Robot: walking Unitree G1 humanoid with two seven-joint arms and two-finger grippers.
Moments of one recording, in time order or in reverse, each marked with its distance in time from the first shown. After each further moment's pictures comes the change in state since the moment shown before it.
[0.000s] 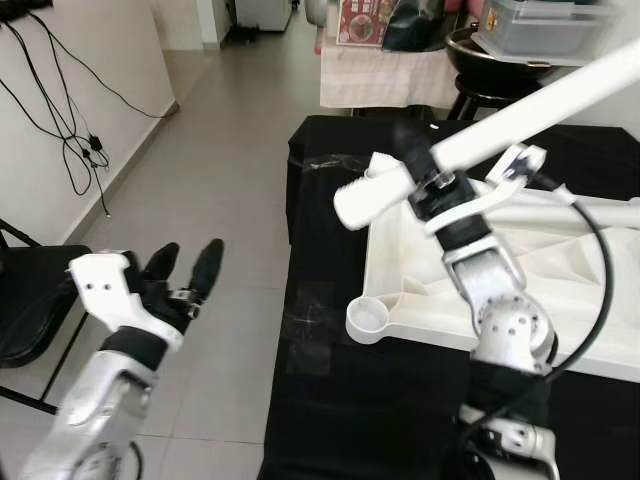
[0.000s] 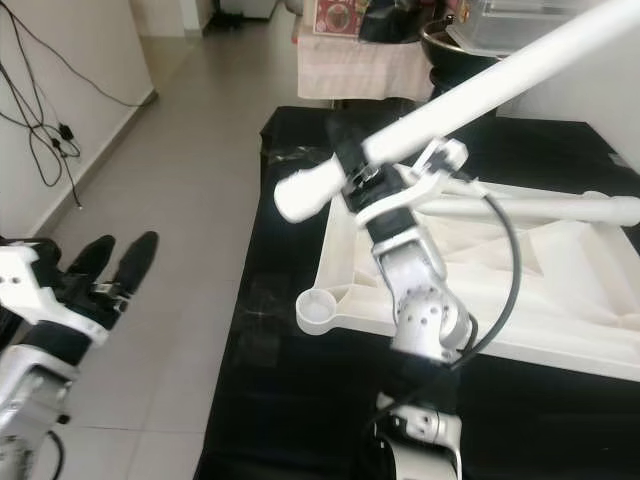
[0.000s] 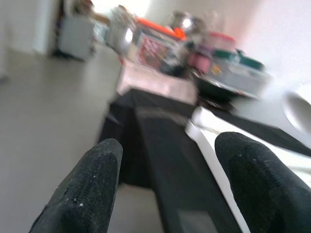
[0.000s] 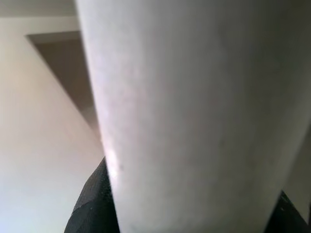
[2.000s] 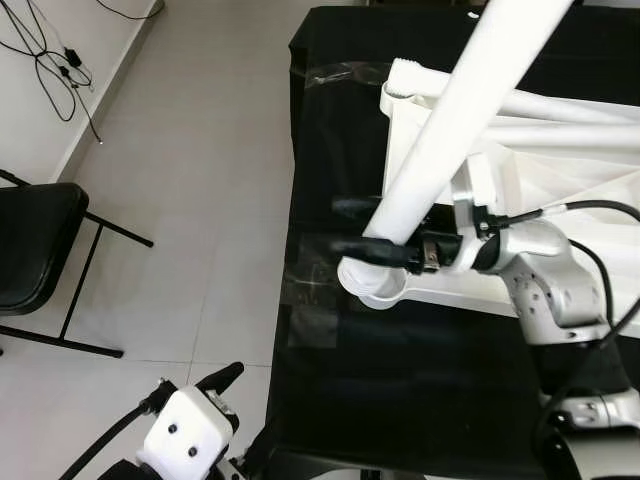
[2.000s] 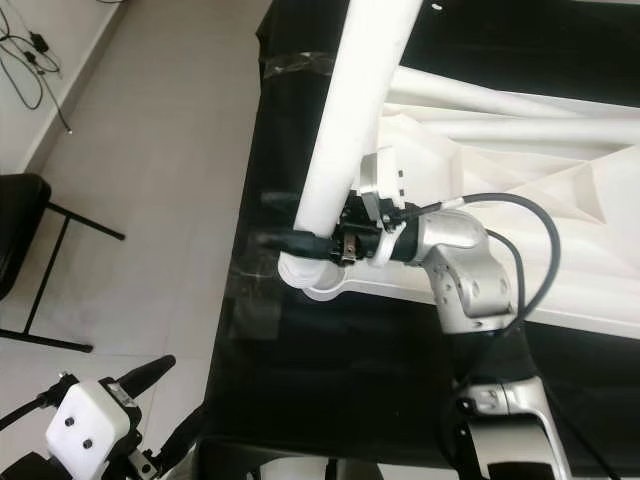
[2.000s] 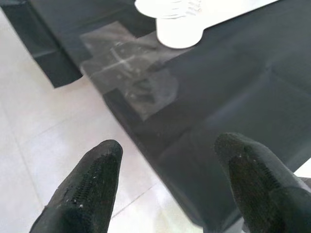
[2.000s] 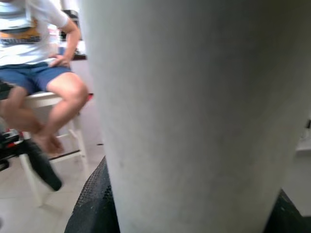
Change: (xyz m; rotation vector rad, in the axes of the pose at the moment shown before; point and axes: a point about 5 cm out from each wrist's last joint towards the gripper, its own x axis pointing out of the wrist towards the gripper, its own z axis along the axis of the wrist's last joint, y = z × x) left arm -0.086 -0.066 -0.025 0.494 0.411 -0.362; right arm -0.013 0.014 0.001 -0.558 0.585 0.805
